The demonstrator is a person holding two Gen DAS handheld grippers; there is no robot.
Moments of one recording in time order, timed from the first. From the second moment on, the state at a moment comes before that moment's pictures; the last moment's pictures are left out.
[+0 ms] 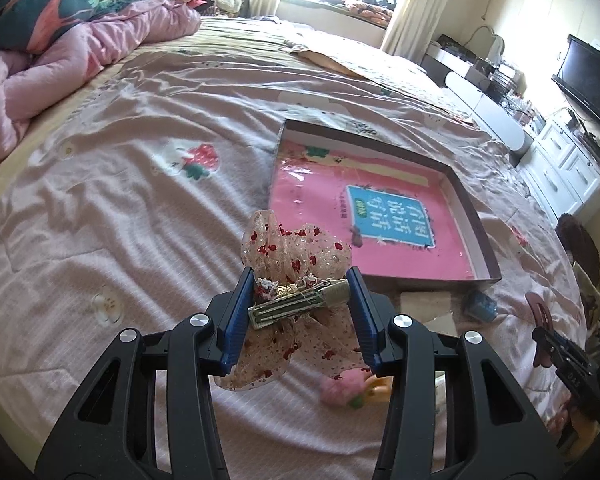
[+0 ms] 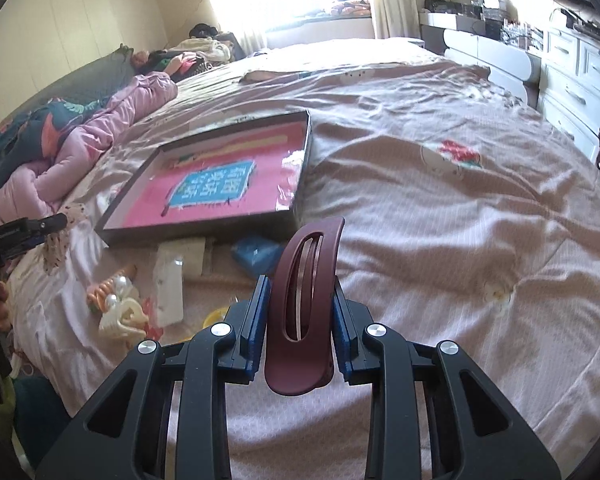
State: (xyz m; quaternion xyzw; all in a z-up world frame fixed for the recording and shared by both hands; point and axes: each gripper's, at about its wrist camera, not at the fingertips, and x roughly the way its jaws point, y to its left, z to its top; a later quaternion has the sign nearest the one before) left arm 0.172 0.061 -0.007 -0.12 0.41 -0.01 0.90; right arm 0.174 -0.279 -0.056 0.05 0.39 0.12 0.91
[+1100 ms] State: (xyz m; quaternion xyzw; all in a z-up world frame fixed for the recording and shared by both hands) left arm 0.277 0.031 -0.033 -0.08 0.42 -0.02 0.90; right arm 0.309 -0.198 -0.041 0.01 0.39 0.19 0.90
